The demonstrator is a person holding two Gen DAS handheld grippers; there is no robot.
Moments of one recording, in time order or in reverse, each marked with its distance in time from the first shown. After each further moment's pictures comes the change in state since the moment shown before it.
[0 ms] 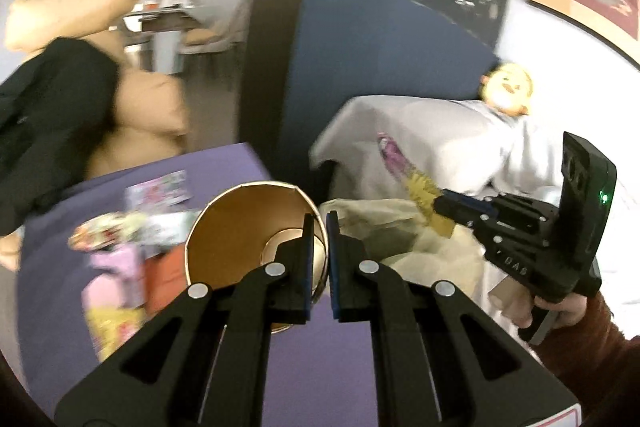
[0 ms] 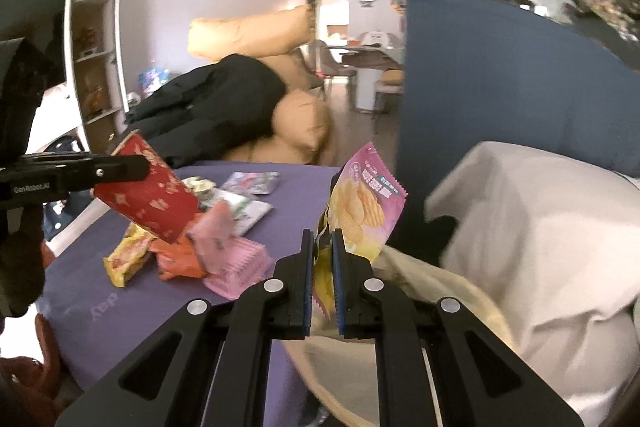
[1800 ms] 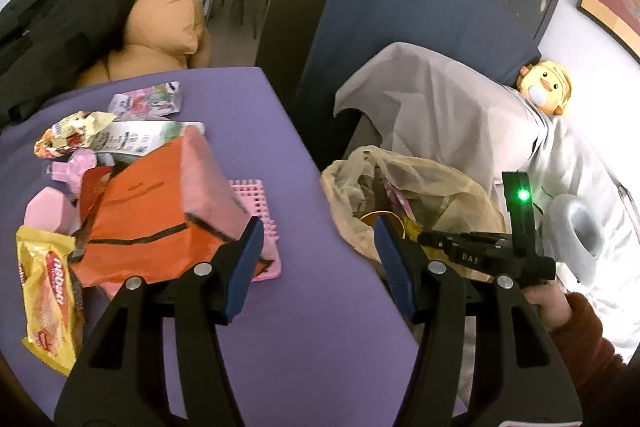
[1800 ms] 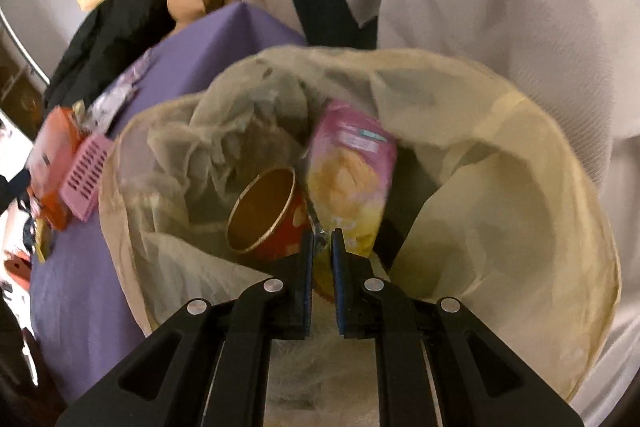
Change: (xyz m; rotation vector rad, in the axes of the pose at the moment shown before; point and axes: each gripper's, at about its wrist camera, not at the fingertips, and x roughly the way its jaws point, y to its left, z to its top) left arm 0.058 0.021 -0.061 -0.188 0.121 0.070; right arm 0.144 -0.090 -0.111 0.312 0.527 -0.013
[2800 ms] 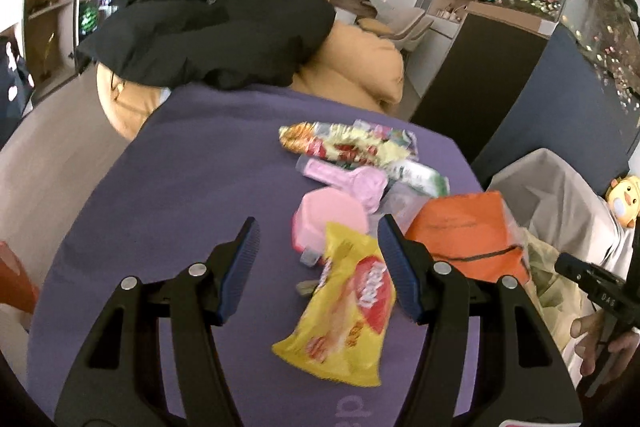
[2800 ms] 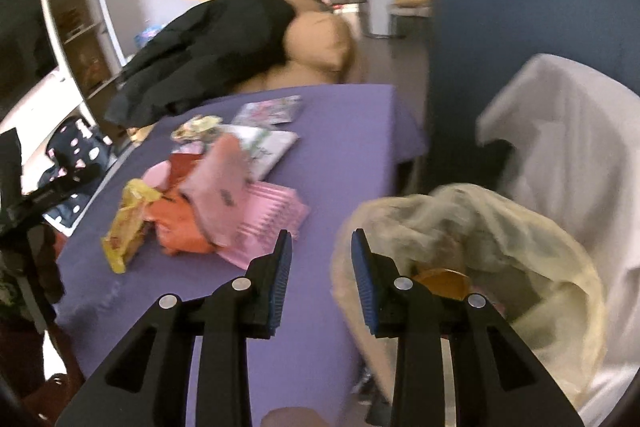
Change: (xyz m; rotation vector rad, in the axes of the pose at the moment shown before) left arm -0.098 0.192 -0.042 -0.318 -0.177 0.326; right arm -0.067 0.168 0.018 -0.297 -0.212 0.123
